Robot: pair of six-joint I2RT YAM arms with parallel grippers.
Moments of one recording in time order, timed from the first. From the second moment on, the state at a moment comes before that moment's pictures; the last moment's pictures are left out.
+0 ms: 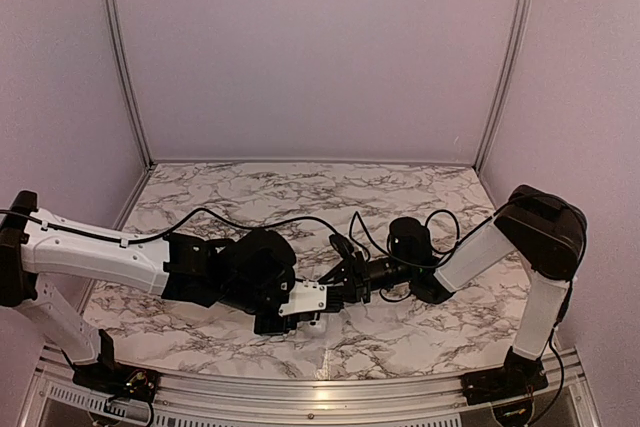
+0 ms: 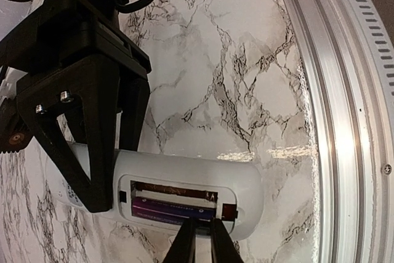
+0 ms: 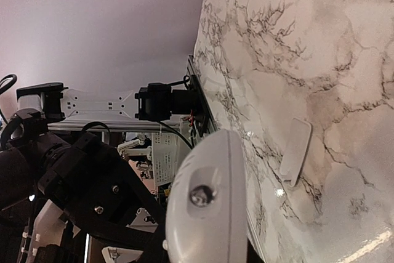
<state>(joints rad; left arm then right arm) -1.24 1.54 1.01 -0.32 0.01 0.46 0.80 1.86 0.66 0.98 -0.95 1.26</state>
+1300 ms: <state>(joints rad) -1.21 1.46 1.04 -0.43 -0.07 0.42 0.80 1.79 0.71 0.85 -0.94 1.15</state>
